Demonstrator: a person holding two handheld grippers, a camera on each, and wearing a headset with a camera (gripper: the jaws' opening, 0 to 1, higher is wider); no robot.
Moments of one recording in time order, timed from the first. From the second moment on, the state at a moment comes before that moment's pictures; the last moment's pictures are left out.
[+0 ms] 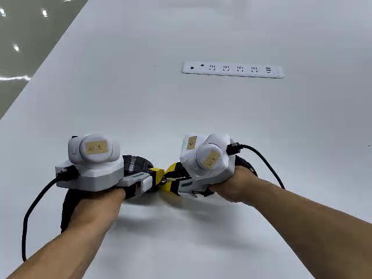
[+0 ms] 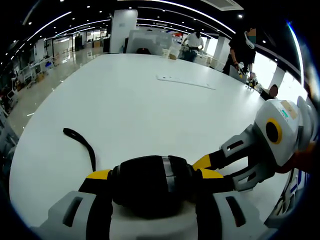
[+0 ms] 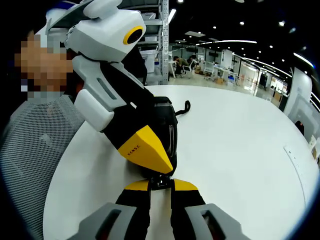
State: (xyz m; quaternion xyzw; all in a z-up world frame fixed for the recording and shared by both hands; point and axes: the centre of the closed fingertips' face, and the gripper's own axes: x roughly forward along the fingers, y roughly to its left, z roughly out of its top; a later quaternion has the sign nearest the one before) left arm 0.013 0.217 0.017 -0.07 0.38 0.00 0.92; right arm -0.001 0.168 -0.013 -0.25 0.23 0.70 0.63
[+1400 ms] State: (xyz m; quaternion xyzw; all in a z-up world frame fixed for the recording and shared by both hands) left arm -0.008 0.213 0.036 -0.03 0.36 -0.08 0.93; right arm 0.001 0.102 0.012 -0.24 0.25 0.64 0.68
